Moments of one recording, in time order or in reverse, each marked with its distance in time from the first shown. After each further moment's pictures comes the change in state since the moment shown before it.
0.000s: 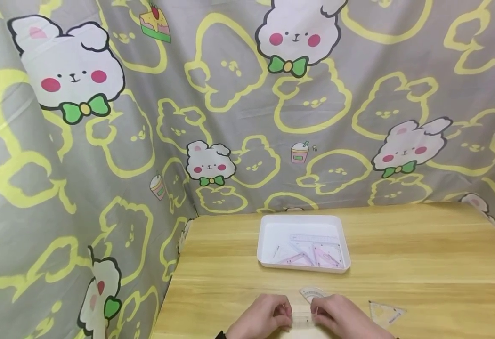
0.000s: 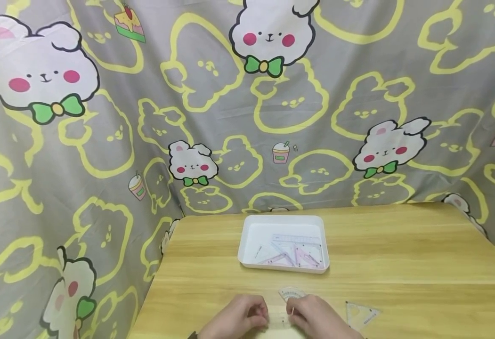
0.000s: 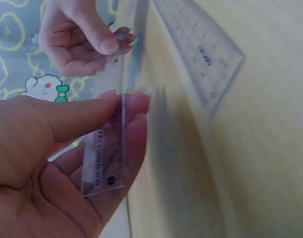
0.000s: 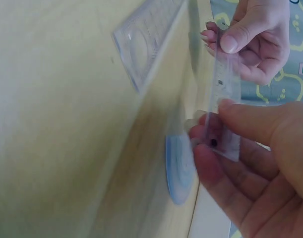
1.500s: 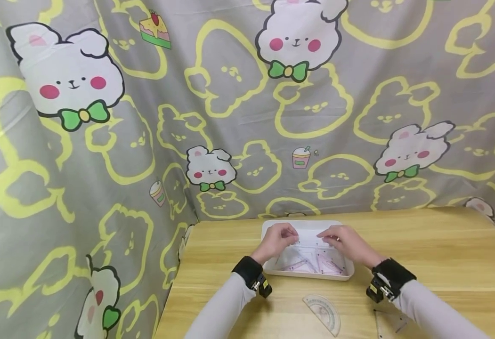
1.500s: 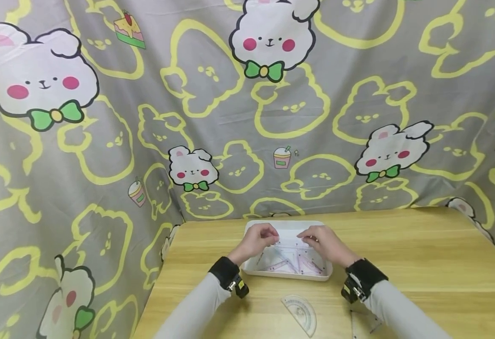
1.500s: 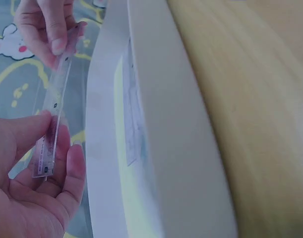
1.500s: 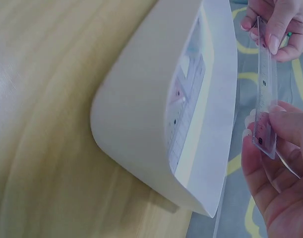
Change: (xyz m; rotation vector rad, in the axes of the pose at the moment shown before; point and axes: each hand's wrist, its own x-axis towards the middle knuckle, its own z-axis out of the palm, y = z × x) left_hand 0.169 -0.024 -0.080 -0.069 0.284 0.018; right_hand 0.081 0.092 -0.113 -0.211 0.268 0.048
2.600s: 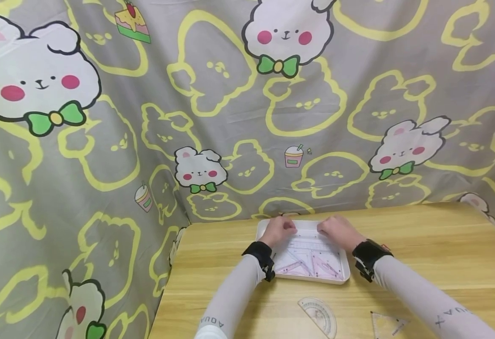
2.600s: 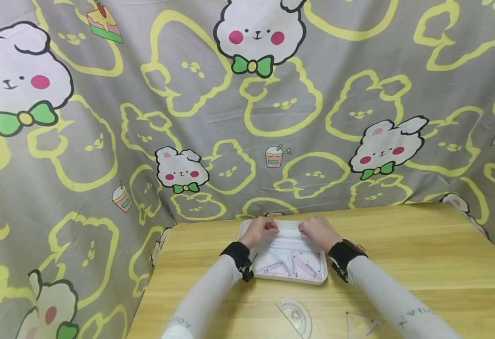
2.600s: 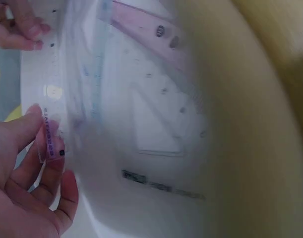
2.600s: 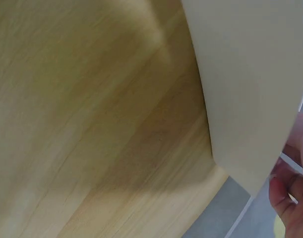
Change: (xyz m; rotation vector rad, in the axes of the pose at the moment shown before) left_hand 0.067 -0.030 0.021 0.380 -0.044 -0.060; right_hand 0.037 0.055 0.009 -0.511 -0.120 -0.099
